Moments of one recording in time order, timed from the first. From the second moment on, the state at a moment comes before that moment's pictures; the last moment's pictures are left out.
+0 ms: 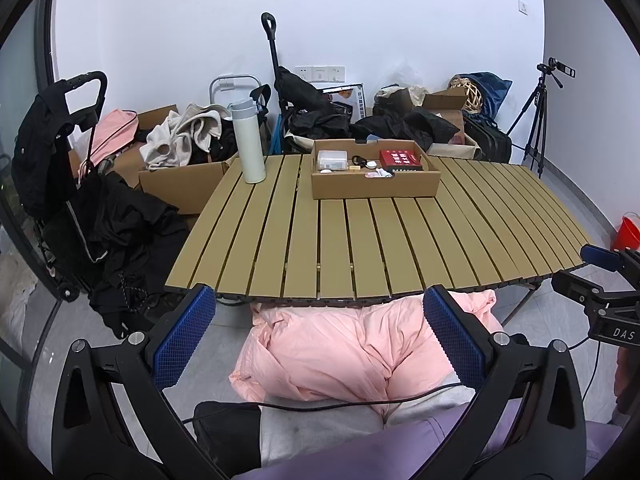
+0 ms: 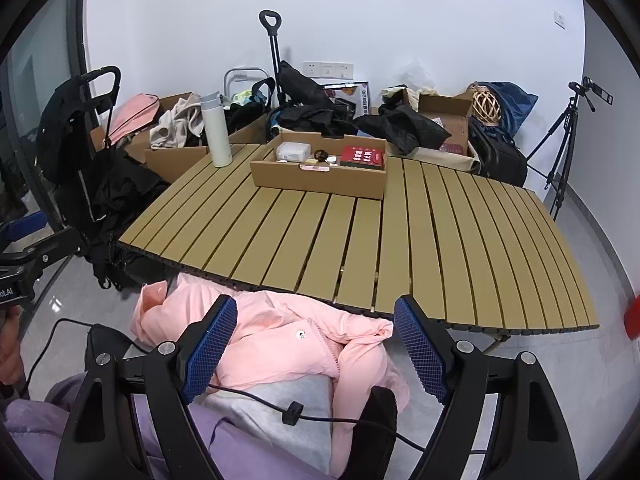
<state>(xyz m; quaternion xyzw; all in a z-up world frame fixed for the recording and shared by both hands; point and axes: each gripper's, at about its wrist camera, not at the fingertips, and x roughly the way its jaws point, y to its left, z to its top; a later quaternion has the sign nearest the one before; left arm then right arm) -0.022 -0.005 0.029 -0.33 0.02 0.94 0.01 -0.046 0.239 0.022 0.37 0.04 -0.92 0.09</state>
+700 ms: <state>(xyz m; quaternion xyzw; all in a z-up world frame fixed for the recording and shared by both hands) -0.021 -0.004 0.029 -0.34 0.01 0.94 0.01 -0.049 0.244 0.021 0.37 0.03 -0.92 0.08</state>
